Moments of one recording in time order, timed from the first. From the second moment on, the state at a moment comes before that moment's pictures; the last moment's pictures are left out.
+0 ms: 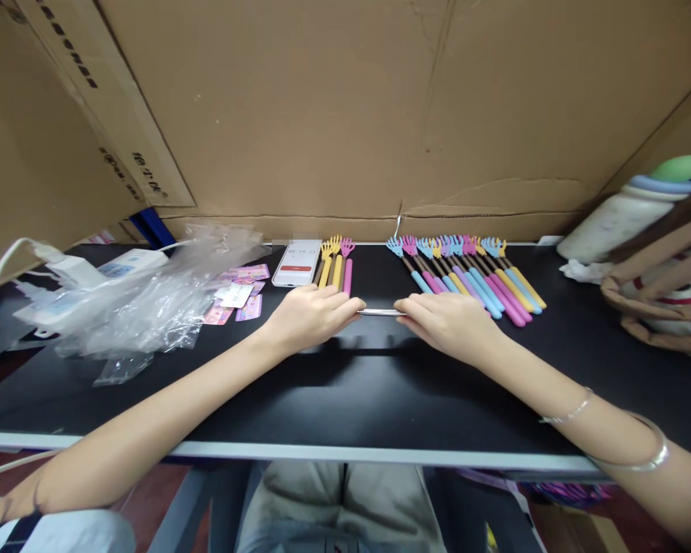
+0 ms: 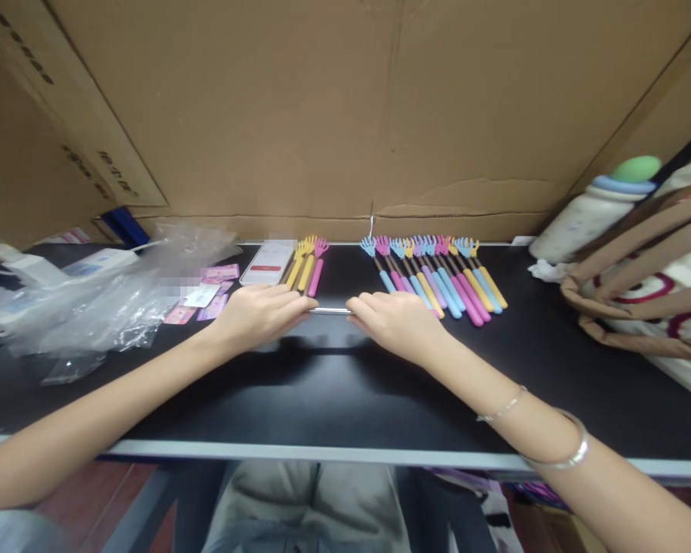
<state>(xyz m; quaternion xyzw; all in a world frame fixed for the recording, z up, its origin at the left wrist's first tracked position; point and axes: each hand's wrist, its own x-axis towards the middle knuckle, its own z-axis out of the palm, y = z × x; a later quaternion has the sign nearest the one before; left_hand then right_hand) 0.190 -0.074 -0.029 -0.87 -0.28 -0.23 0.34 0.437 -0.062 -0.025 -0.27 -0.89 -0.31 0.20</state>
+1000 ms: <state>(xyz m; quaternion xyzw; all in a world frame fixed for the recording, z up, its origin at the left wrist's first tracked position) 0.018 -0.024 0.018 -0.75 -0.50 -0.22 0.38 0.629 0.014 0.021 -0.56 -0.71 -0.41 0.16</state>
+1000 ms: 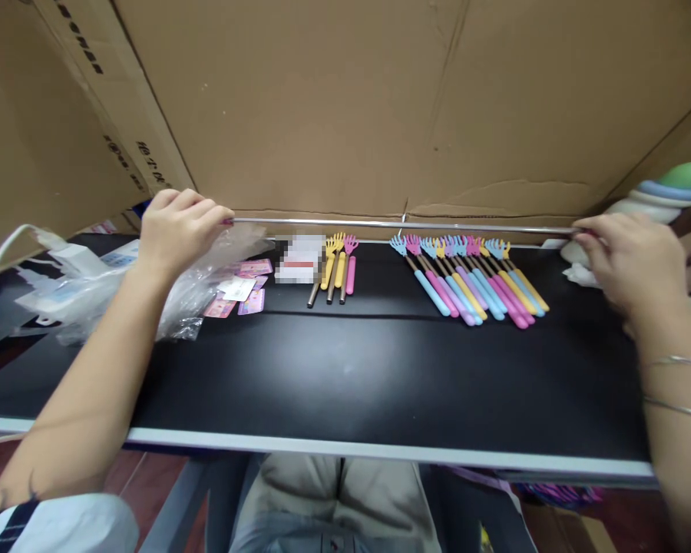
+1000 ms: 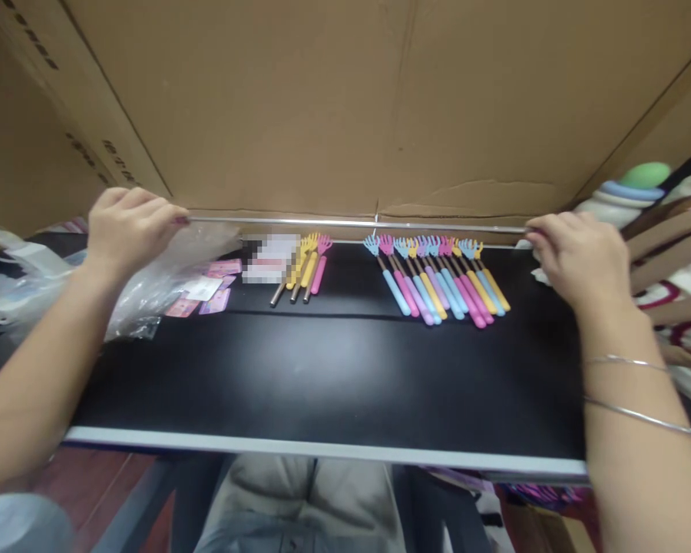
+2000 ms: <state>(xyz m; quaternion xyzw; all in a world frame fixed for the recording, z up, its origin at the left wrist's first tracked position) 0.019 -0.036 0.024 -0.72 -0.56 -0.13 0.38 0.651 0.024 0.010 -0.59 -0.72 -0.31 0.19</state>
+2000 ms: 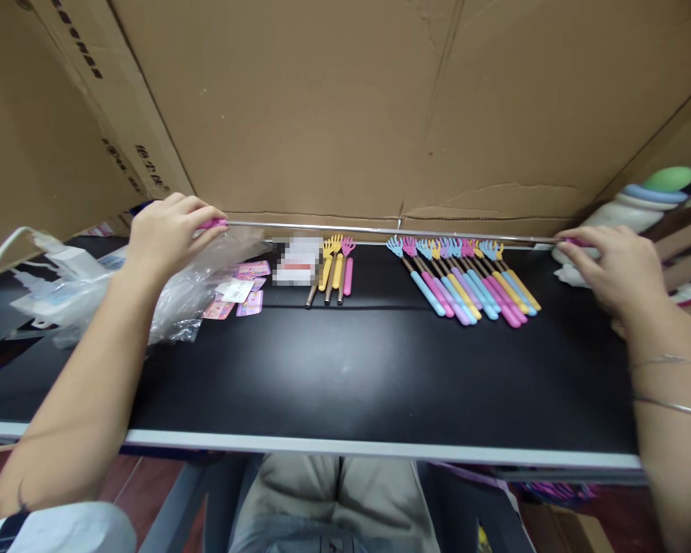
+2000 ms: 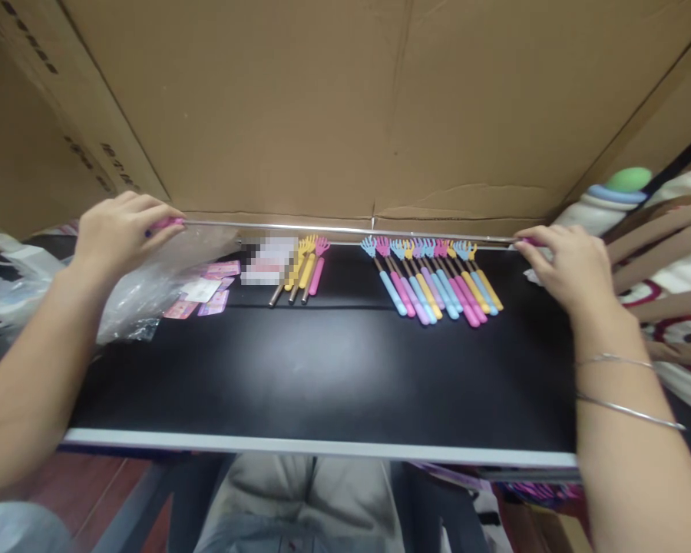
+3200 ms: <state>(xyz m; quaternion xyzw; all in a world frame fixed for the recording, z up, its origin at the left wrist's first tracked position) 0.190 -0.069 -0.039 -0.87 -0.28 -0.24 0.33 0.443 -0.059 -0.025 -0.27 -0.90 -0.28 0.18</state>
